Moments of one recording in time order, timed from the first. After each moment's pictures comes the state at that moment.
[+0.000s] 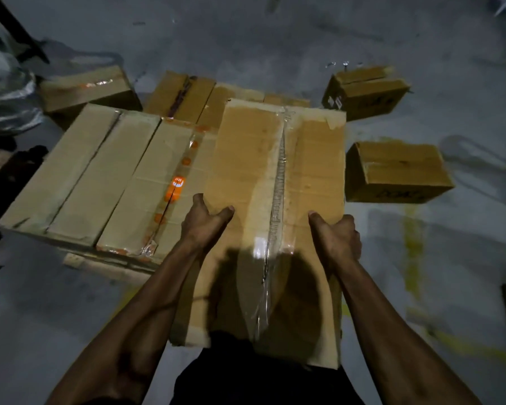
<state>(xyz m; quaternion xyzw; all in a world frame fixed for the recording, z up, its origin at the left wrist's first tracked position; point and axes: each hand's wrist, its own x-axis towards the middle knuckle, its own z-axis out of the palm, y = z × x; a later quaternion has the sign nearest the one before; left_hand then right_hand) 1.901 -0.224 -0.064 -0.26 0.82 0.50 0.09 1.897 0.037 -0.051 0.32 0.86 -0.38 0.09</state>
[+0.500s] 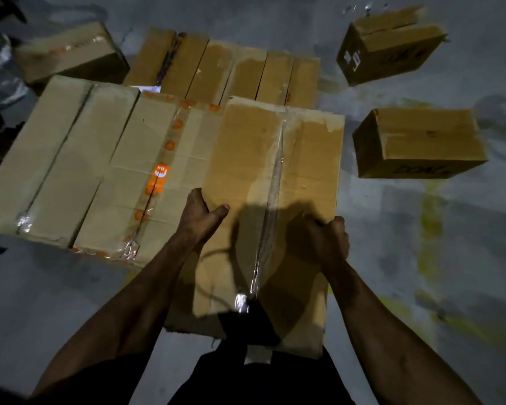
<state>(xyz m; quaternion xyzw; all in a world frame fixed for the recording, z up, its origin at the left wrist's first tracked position) 1.835 -0.212 -0.138 -0.24 0.85 0.44 0.14 1.848 0.048 -0.136 0.35 0.83 -0.41 0.16</state>
